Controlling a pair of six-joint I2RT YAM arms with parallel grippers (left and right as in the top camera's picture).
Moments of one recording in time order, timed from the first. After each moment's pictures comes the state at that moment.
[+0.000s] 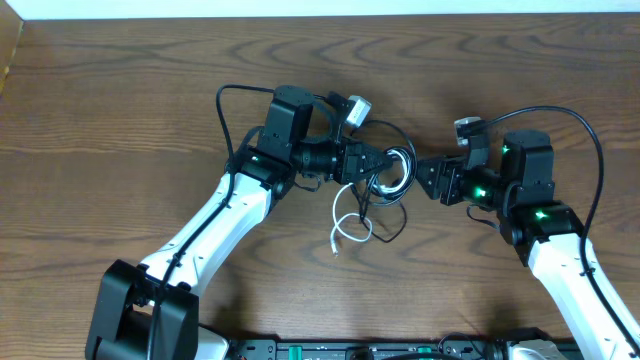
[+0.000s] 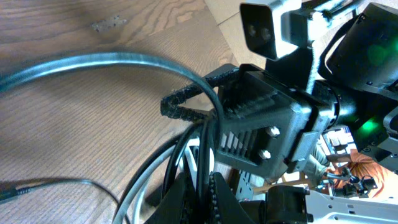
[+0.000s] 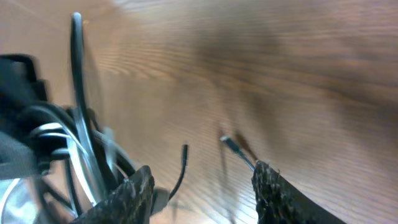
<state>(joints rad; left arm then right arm) -0.44 1.57 1.03 -0.09 0.99 -0.44 0.13 1.21 0.70 -0.19 -0.66 0.30</state>
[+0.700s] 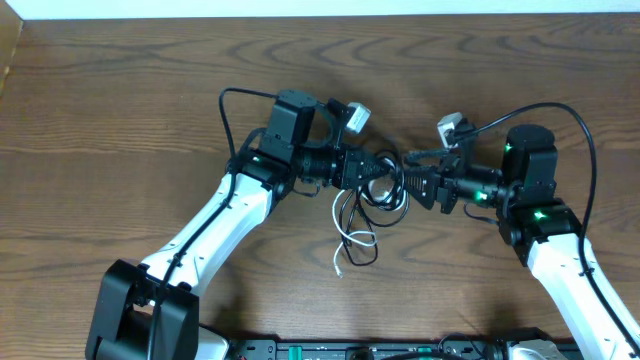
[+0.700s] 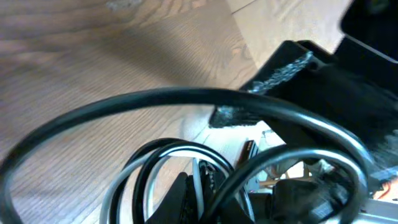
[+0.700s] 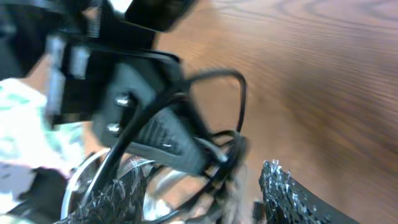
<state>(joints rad) -0.44 1.57 1.03 -0.18 0.95 -0.40 0.14 1.21 0.70 -0.05 -0.99 0.15</state>
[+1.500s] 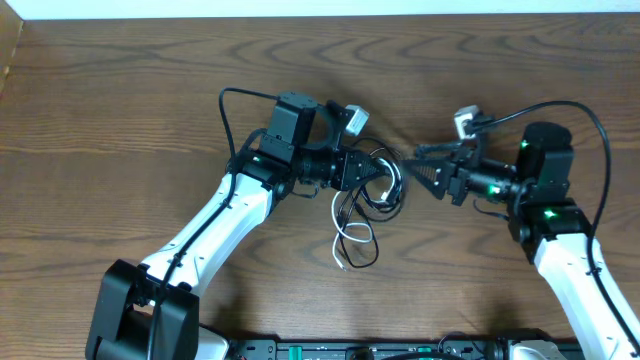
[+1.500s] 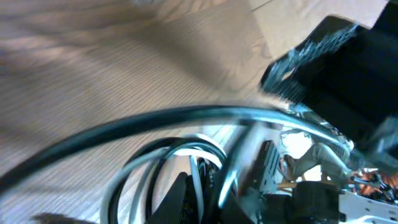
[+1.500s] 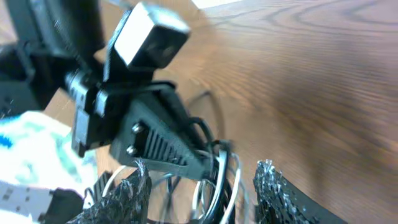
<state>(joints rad) -0.44 1.57 1.03 -0.24 0.88 -0.35 0.05 1.21 0.70 0.00 -1.02 0.27</state>
